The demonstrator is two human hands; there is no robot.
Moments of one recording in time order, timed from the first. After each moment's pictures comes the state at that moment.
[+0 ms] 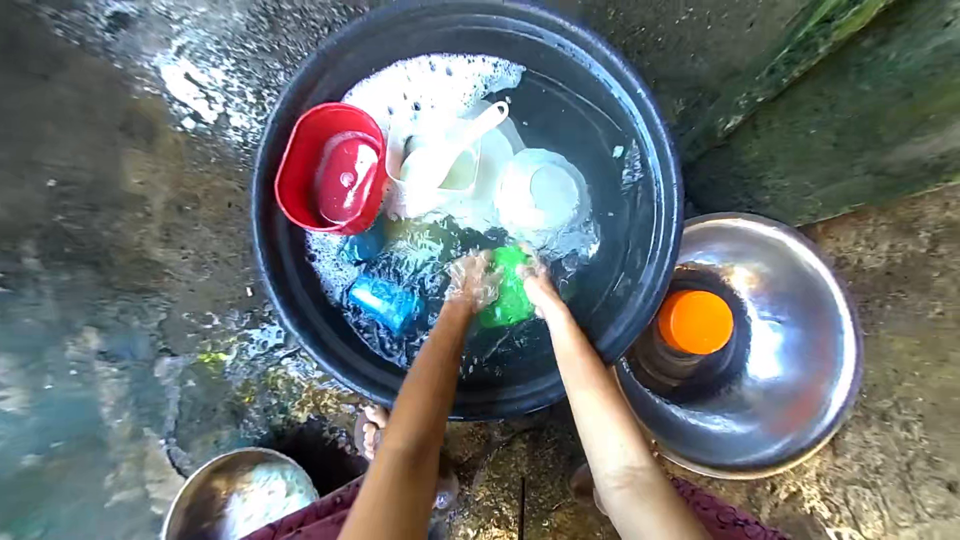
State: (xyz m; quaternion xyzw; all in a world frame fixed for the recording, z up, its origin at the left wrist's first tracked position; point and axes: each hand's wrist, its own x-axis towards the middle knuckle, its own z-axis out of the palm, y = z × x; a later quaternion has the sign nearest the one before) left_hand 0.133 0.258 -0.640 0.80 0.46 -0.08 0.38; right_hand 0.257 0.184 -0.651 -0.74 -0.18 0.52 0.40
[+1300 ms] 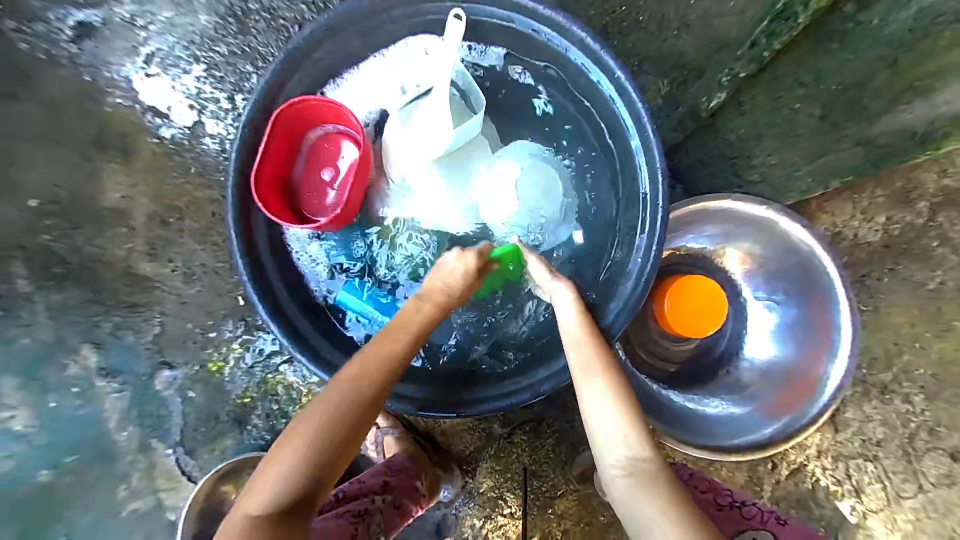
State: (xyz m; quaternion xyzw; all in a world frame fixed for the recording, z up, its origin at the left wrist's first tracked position) left_hand 0.136 0.271 -0.553 0.85 0.35 -0.13 0.37; right_hand 0.284 0.182 -0.625 -0.64 -0.19 0.63 0.40
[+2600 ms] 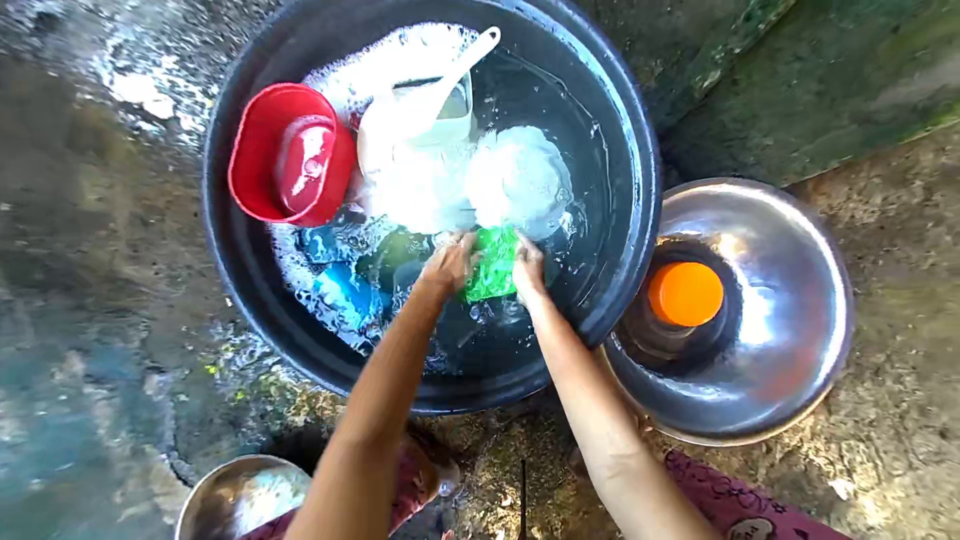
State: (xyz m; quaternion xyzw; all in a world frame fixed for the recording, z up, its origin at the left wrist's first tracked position) left_hand 0.140 0.283 -0.634 0.86 0.36 -0.13 0.34; right_hand 0.258 0.181 -0.664 -0.76 -0.15 0.37 0.50
